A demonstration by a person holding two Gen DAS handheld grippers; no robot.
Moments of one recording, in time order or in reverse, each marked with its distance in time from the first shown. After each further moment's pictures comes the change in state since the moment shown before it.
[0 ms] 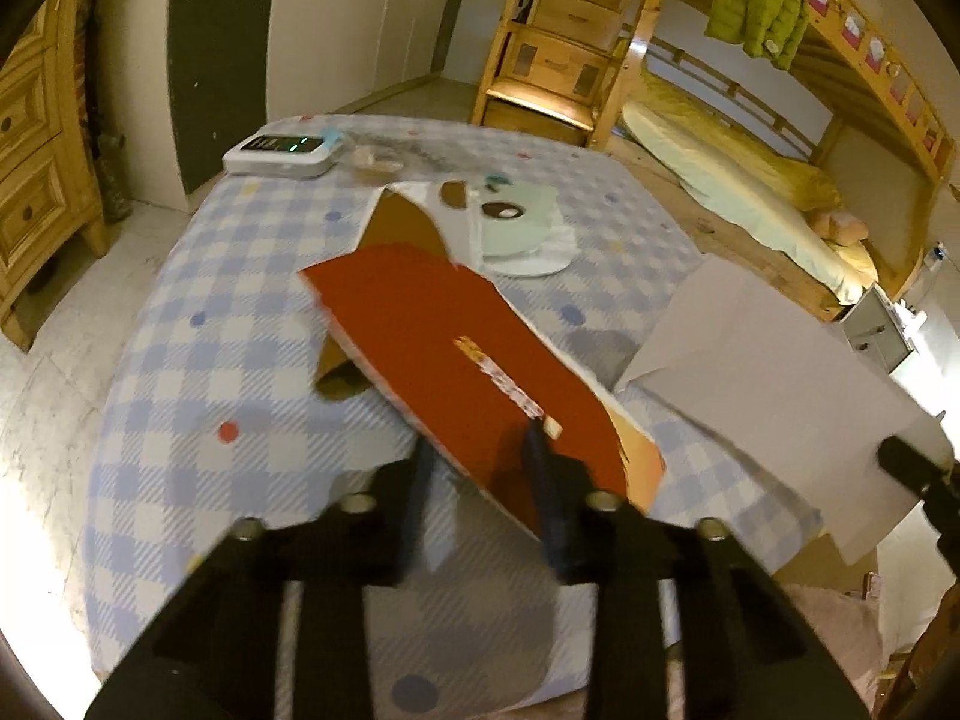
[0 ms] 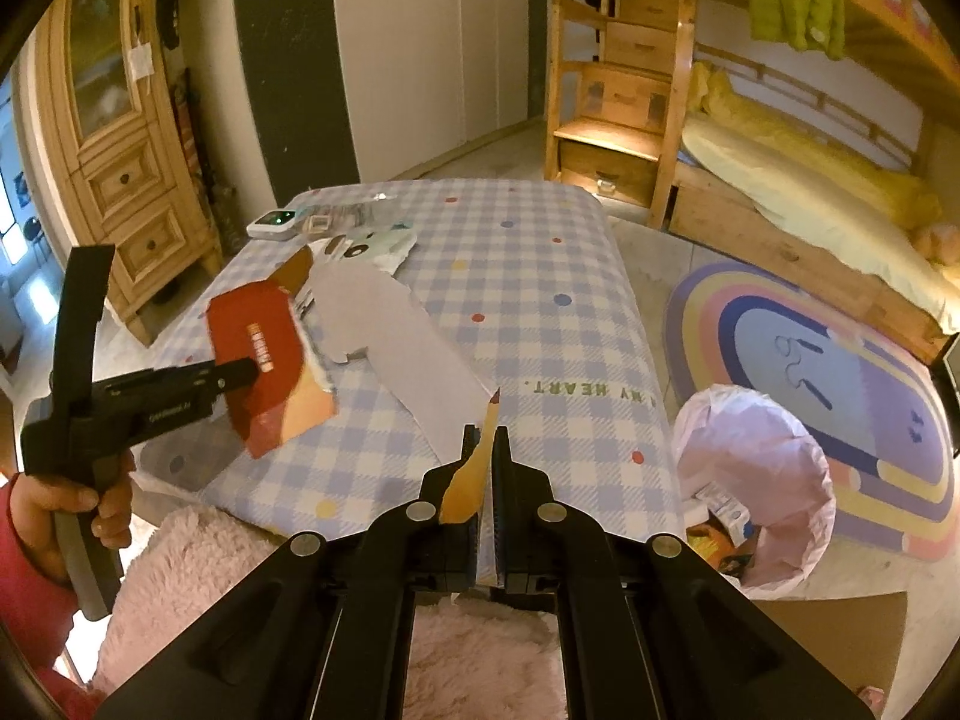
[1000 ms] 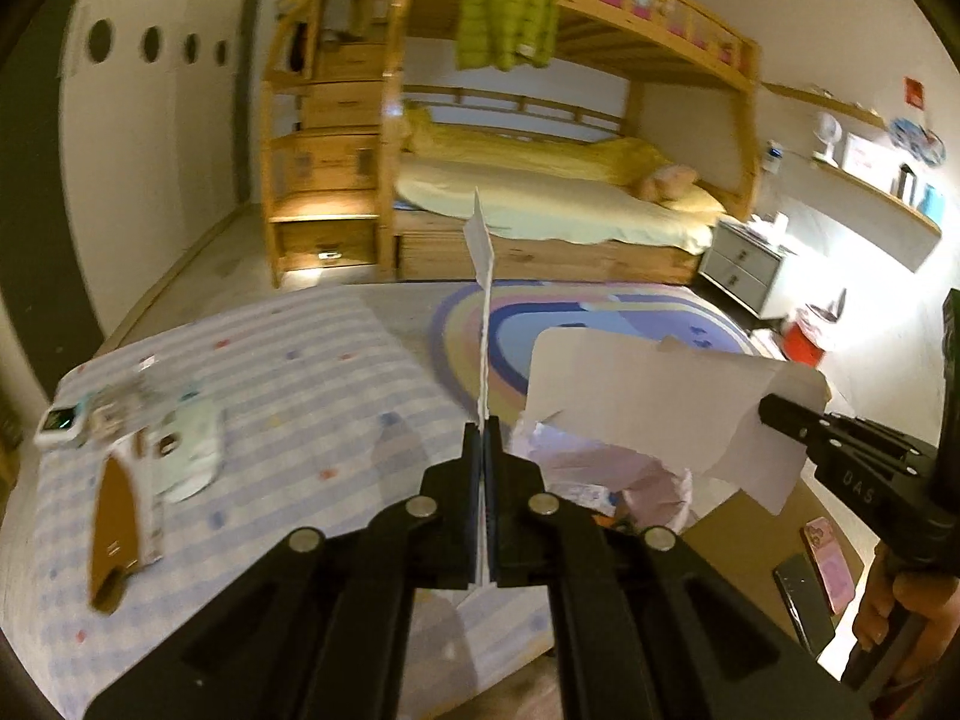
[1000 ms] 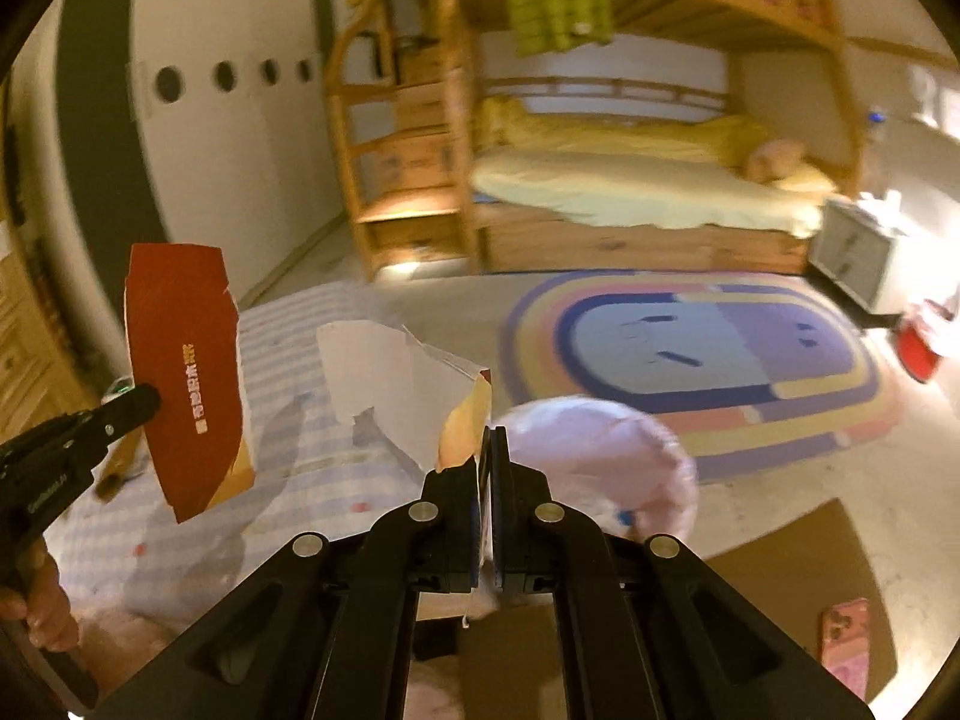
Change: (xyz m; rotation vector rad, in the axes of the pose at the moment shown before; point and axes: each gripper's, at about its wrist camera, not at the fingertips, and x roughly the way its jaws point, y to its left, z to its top) left arm -0.038 -0.215 0.021 0.416 -0.184 -0.264; right arm -0.073 -0.135 -0.030 0.365 -0.202 -0.338
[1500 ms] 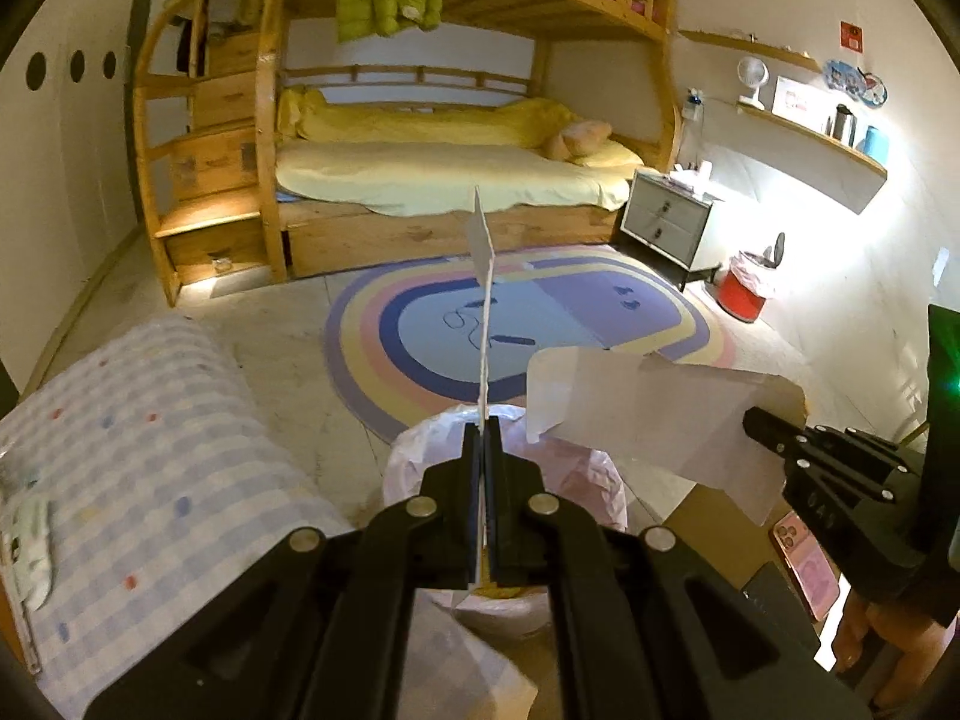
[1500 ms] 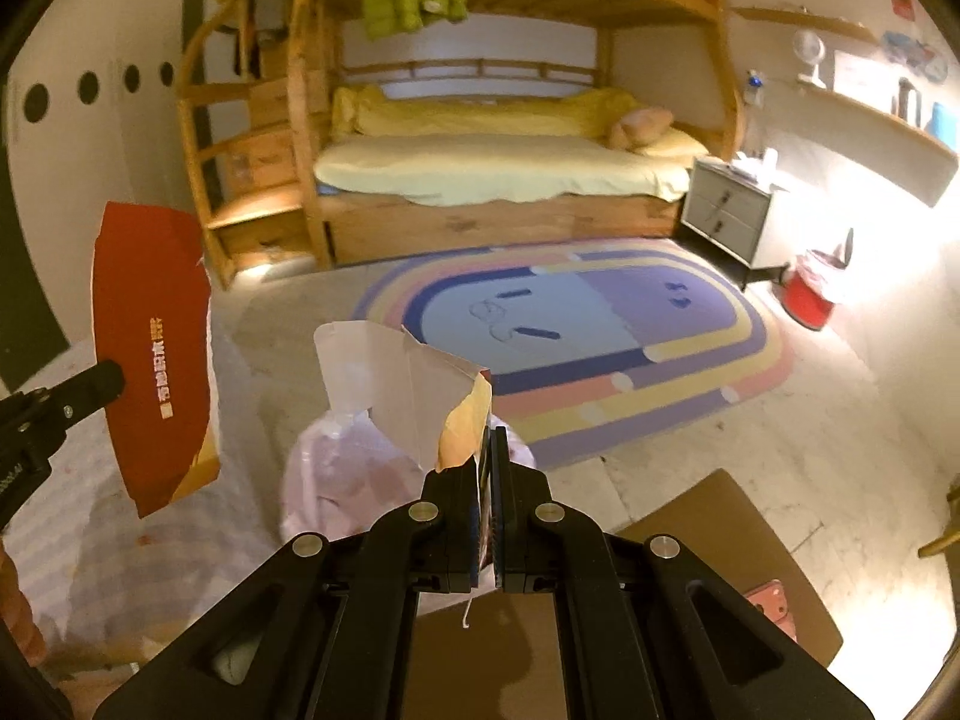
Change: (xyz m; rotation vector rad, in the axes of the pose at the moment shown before) left arm 0.109 -0.081 0.023 0.123 0.071 -0.172; right arm 0.050 -0.086 -0.007 0.101 0.060 -0.285
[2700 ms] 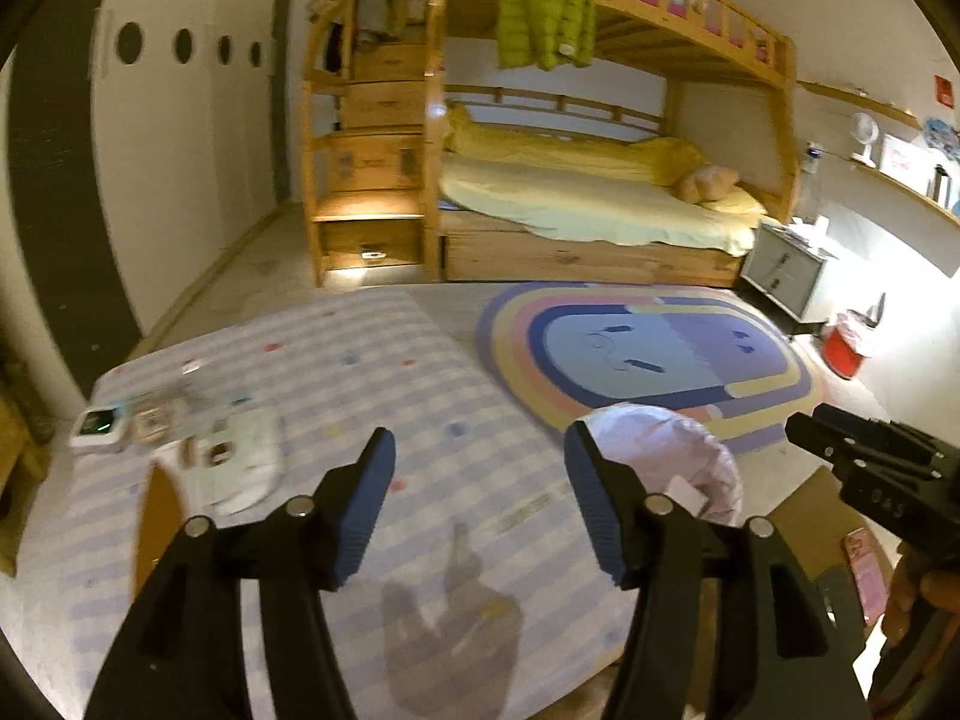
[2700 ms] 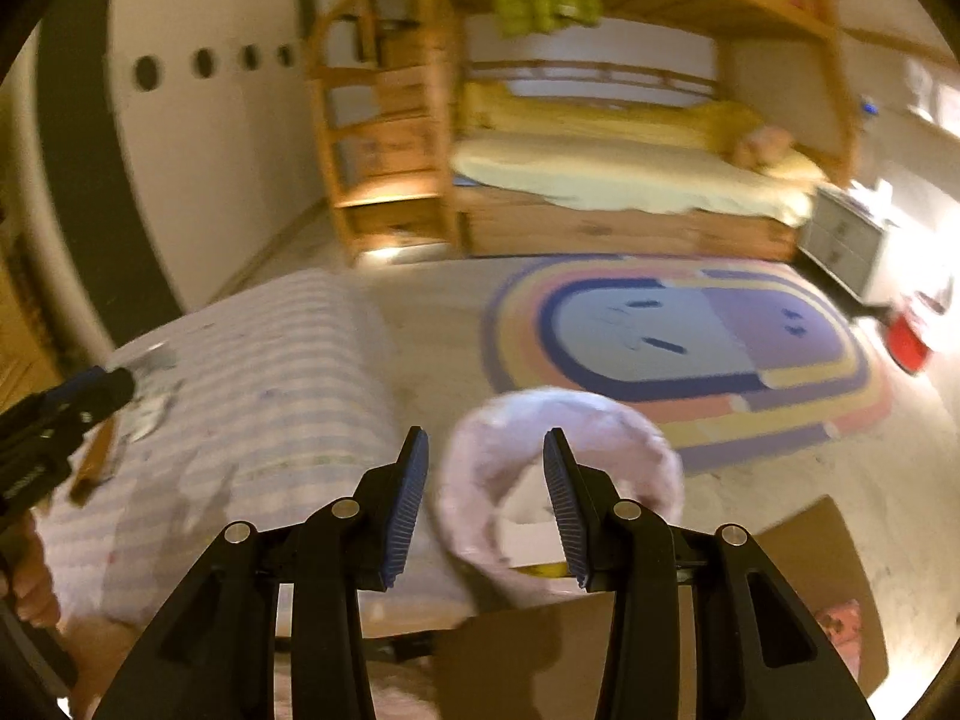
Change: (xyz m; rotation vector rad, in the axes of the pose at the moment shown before) left arm -0.136 0.107 -0.044 -0.159 -0.065 0.305; right arm -0.057 0.101 0.002 -0.160 0.001 0.343
